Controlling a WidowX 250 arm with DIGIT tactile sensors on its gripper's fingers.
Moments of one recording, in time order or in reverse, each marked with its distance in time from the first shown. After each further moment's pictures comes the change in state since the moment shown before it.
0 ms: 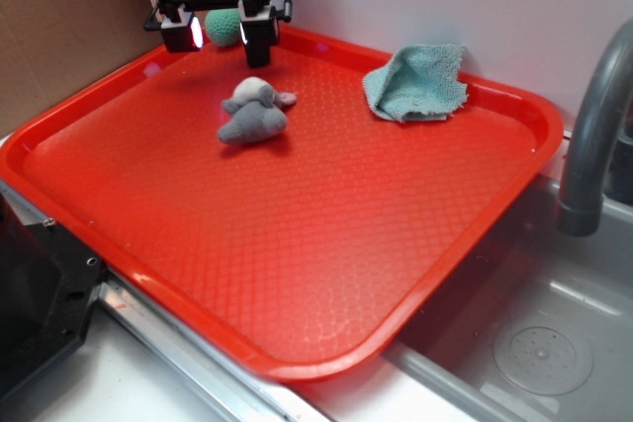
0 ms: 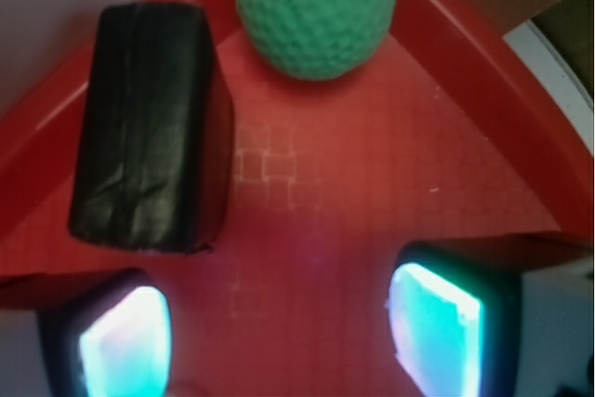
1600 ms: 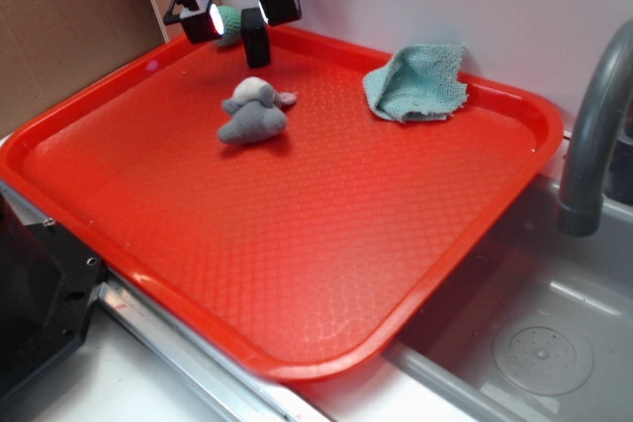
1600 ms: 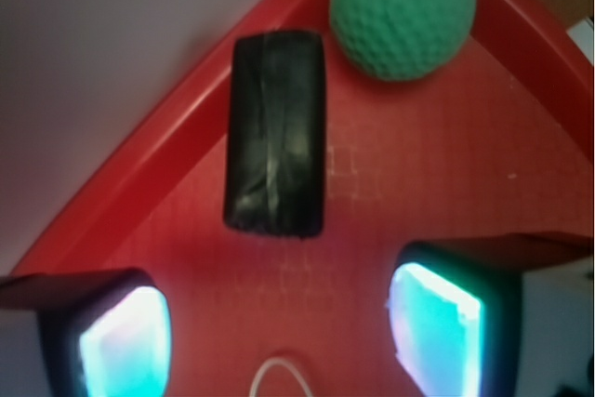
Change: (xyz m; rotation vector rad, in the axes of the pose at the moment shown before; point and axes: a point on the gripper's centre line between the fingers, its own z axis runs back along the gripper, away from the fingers) arm 0.008 -0.020 0.015 -0.163 0.023 0.068
